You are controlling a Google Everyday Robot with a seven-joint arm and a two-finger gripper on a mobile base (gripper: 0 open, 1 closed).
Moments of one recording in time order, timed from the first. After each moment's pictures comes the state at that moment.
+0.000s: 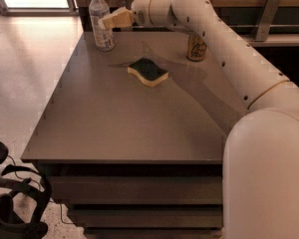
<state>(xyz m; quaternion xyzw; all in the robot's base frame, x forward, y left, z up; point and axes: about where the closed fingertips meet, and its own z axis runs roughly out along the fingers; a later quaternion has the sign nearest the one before) 0.840 0.076 0.968 -0.39 0.65 0.24 0.60</state>
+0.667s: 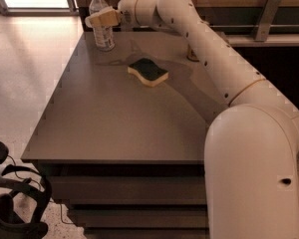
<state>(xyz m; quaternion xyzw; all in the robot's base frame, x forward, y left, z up) 0.852 0.118 0.967 -0.39 0.64 0.27 0.61</state>
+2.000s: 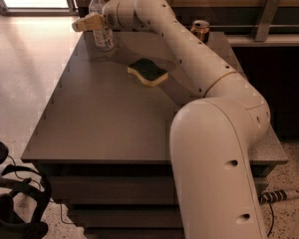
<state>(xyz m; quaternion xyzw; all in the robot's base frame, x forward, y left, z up) 0.878 0.170 0.935 -0.39 0.67 0.27 0.57</state>
